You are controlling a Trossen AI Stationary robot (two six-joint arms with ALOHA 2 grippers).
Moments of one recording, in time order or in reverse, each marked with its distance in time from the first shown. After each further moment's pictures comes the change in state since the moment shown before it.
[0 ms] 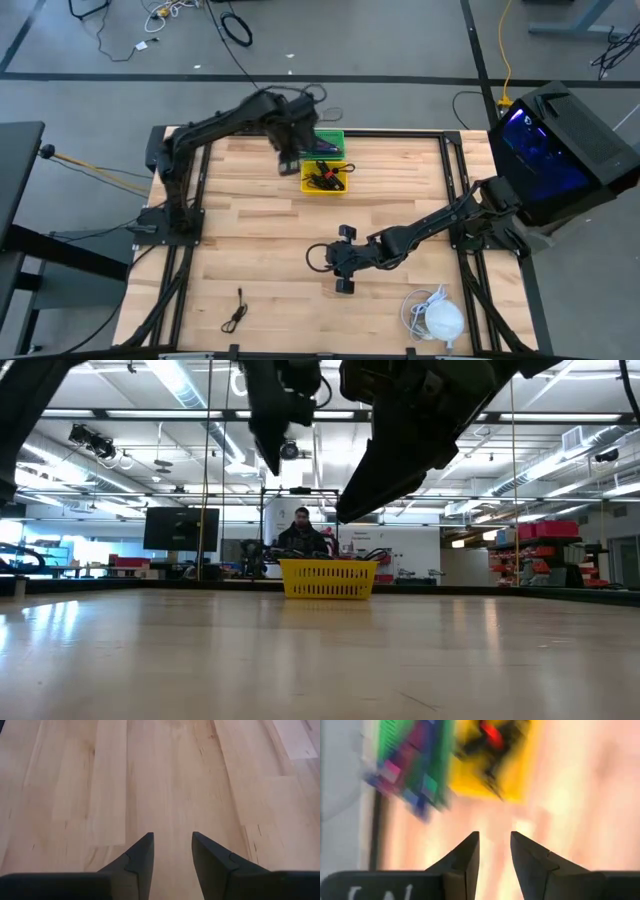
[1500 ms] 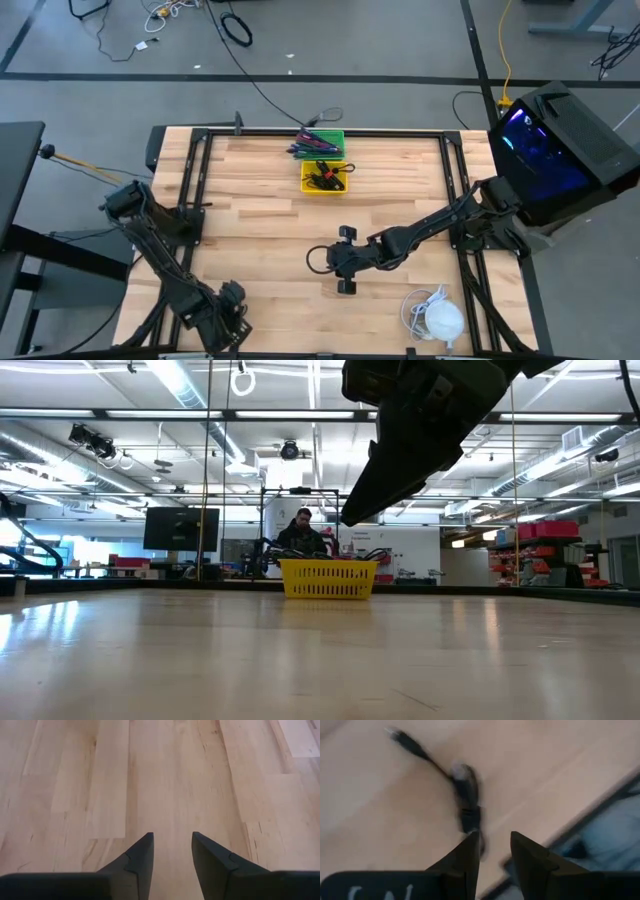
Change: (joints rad) left arm -1.396 -0.217 -0.870 0.694 -0.108 -2.149; right arm 0.003 0.000 0.000 -0.018 -0.005 -0.025
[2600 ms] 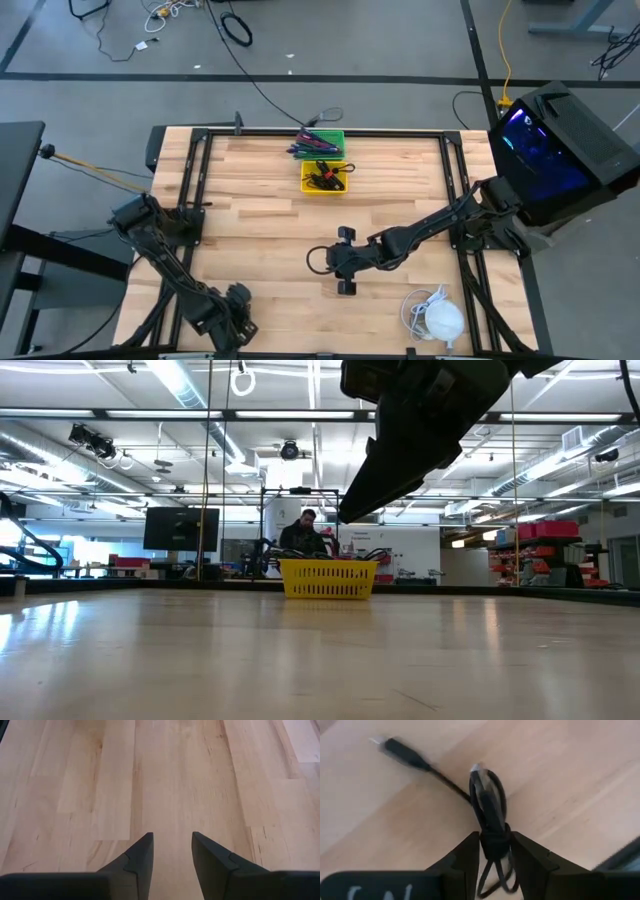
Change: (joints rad) left arm 0.019 0.132 -0.001 0.033 -0.001 0.016; right arm 0.002 0.000 0.000 0.016 -0.016 -0.016
